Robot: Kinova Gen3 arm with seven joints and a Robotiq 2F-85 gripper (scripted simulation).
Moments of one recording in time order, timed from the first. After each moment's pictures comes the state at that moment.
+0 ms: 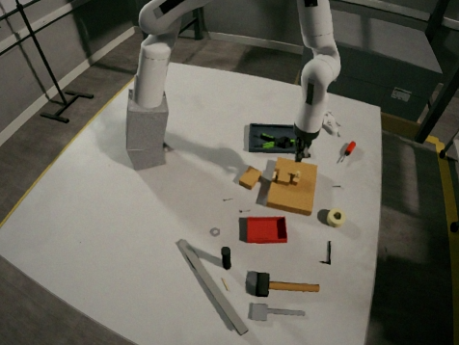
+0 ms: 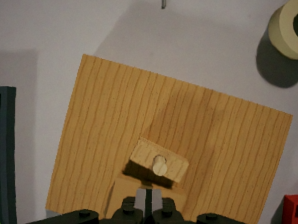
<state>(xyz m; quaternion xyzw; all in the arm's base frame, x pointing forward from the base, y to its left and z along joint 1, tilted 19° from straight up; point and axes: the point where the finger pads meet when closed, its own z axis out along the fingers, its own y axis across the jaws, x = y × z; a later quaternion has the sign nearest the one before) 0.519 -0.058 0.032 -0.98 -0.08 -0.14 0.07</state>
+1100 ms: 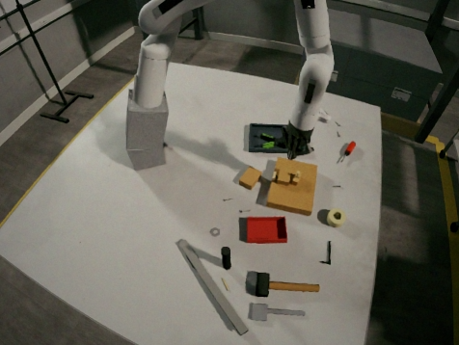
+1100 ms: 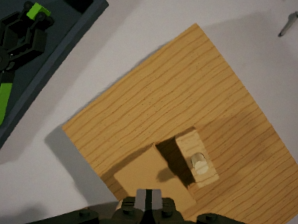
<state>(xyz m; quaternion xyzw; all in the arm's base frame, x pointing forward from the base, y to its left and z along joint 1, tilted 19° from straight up) 0.500 -0.047 0.024 -0.91 -0.39 -0.13 0.02</state>
